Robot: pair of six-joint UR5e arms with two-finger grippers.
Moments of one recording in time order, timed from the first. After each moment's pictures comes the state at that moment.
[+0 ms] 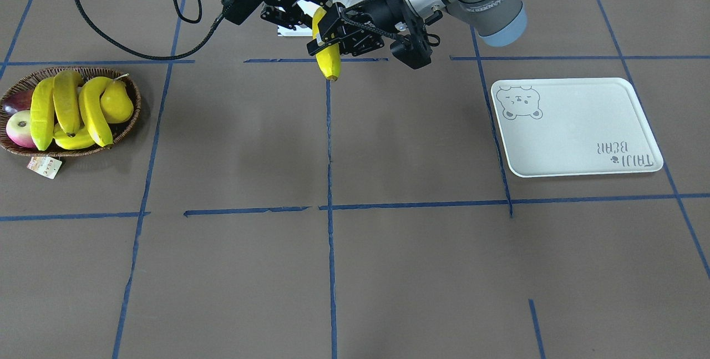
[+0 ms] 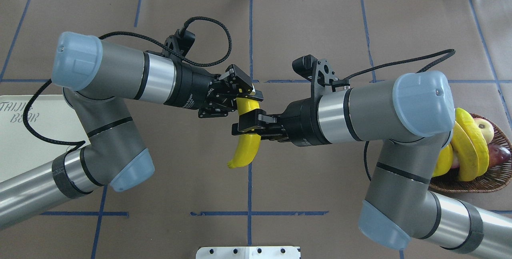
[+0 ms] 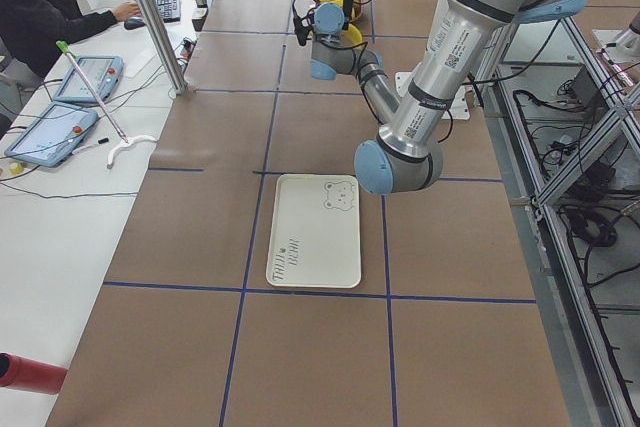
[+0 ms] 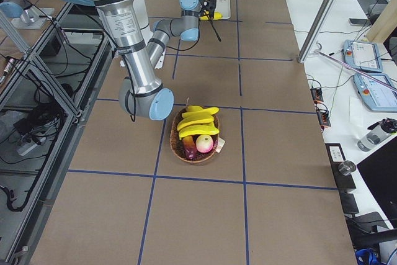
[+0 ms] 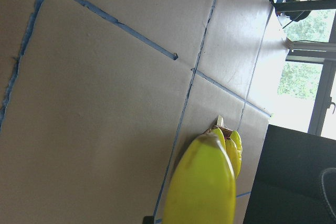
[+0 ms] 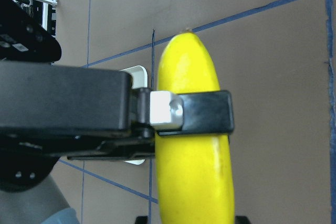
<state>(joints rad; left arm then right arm) -0.62 -2.16 -1.75 -2.55 -2.10 -1.92 0.50 -1.11 2.01 -0.88 1.96 1.56</state>
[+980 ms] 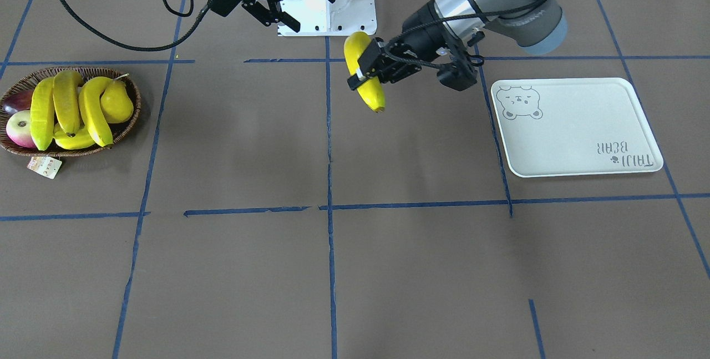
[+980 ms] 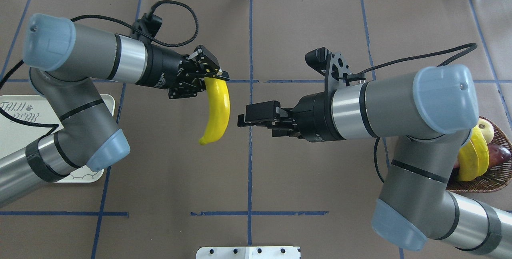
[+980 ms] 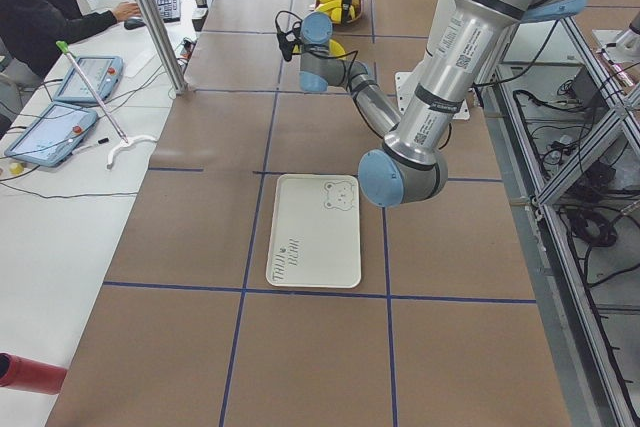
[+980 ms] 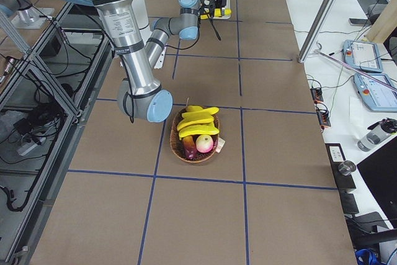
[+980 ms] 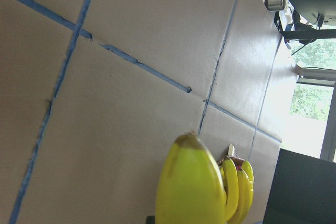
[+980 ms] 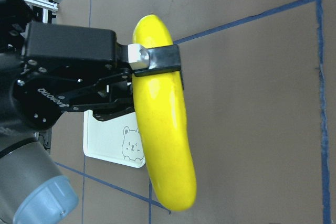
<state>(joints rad) -0.75 -2.05 -1.75 -2.46 -2.11 -1.91 0.54 -1.15 2.08 -0.95 1.96 1.56</state>
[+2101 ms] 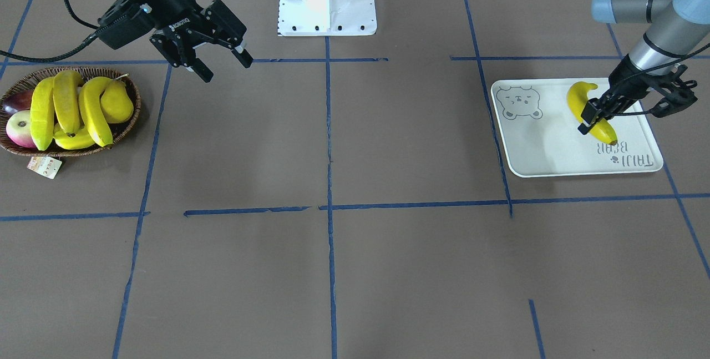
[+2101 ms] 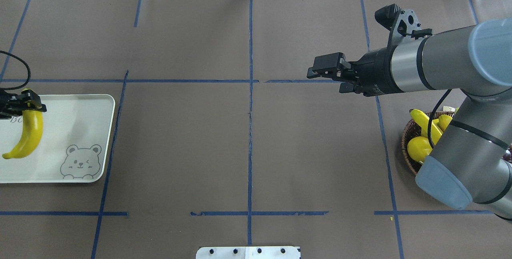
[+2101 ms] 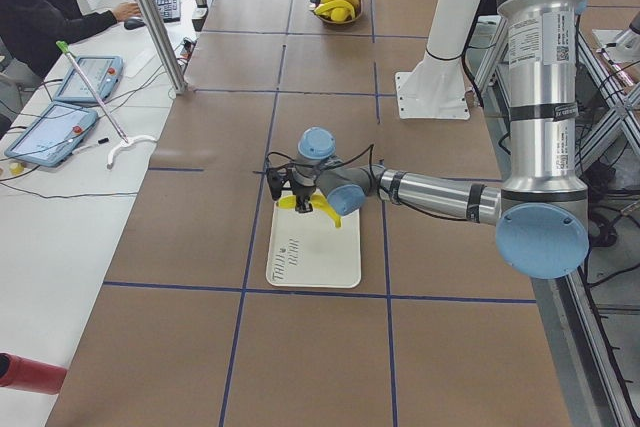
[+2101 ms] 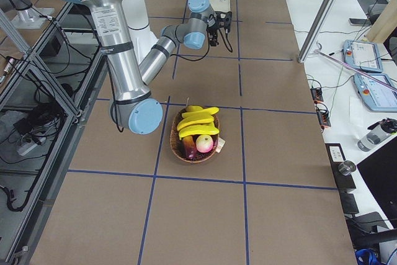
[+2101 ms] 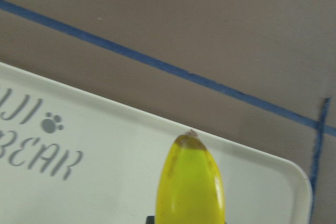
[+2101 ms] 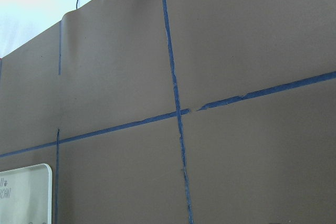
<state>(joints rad) -0.98 -1.44 -1.72 -2.30 -2.09 -1.26 0.73 -1.26 2.11 -1.13 1.95 1.48</state>
